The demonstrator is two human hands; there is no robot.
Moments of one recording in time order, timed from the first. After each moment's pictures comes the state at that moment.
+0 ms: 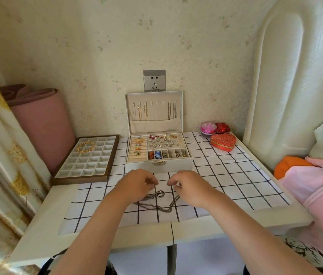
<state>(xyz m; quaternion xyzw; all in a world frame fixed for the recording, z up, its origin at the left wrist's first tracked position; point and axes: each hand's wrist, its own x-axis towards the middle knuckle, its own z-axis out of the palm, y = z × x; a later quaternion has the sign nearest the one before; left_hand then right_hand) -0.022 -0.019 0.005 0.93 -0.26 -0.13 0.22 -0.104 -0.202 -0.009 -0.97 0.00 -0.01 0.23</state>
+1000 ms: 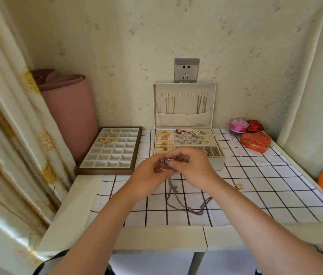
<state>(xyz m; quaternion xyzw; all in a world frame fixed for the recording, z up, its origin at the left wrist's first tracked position) -0.002 0.024 0.000 0.81 -0.23 -0.12 0.53 -0.036 -0.140 0.003 -0.81 -0.04 -0.14 0.57</state>
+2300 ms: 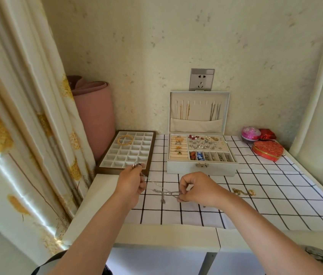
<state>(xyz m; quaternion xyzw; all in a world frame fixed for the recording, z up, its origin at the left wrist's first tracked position) -0.002 0.084 0.002 0.62 0.15 -0.12 0.76 -0.058 -0.124 -0.007 -0.90 -0.02 0.08 0.43</state>
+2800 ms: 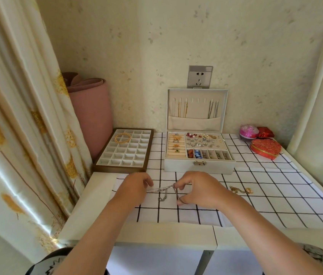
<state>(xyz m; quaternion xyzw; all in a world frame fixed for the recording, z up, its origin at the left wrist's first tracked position) 0.000 0.087 -0.028 0.94 -0.12 -0.08 0.30 -0.065 -0.130 -0.005 -0.95 -0.04 0.06 0.30</state>
